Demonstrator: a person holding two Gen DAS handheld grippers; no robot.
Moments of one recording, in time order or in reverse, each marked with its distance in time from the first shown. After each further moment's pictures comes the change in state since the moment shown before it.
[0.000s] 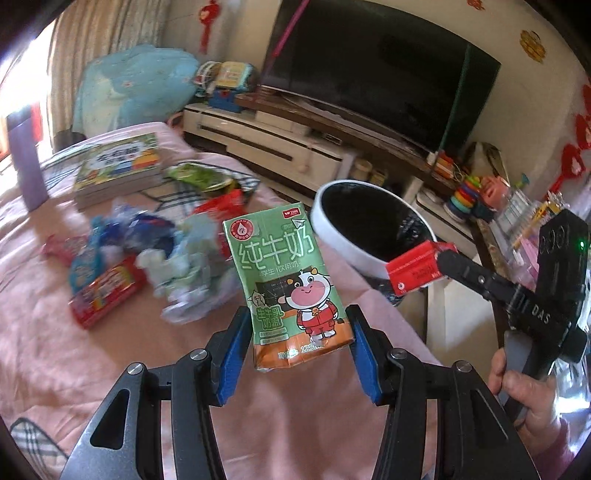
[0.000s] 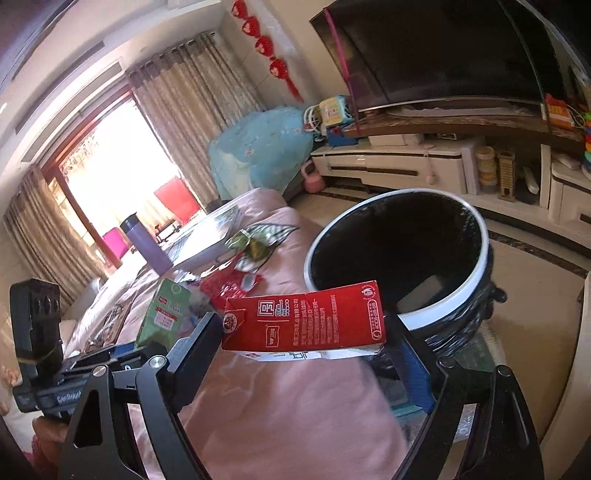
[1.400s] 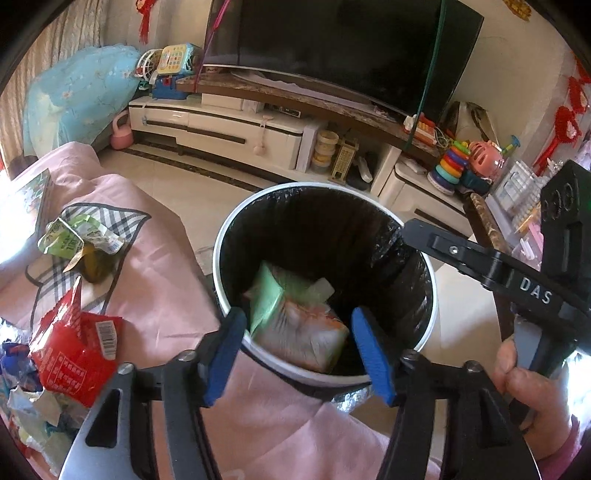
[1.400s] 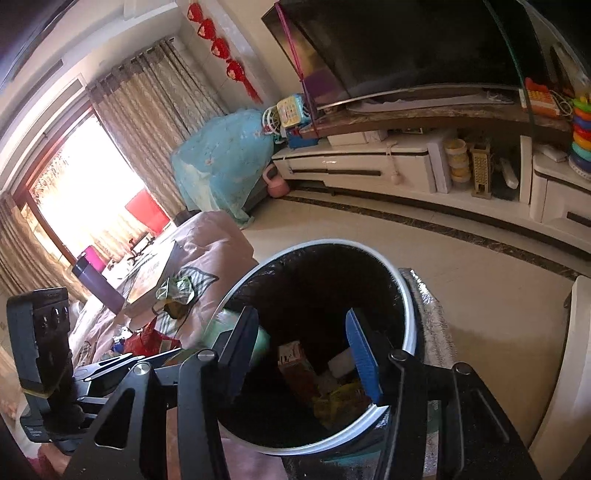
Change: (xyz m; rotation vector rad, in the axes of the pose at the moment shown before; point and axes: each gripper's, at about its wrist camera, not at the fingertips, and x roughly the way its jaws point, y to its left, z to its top) left arm 0.168 -0.067 0.105 0.103 0.107 -0.050; right arm 0.039 -0.096 0.073 0.075 0.018 -0.081
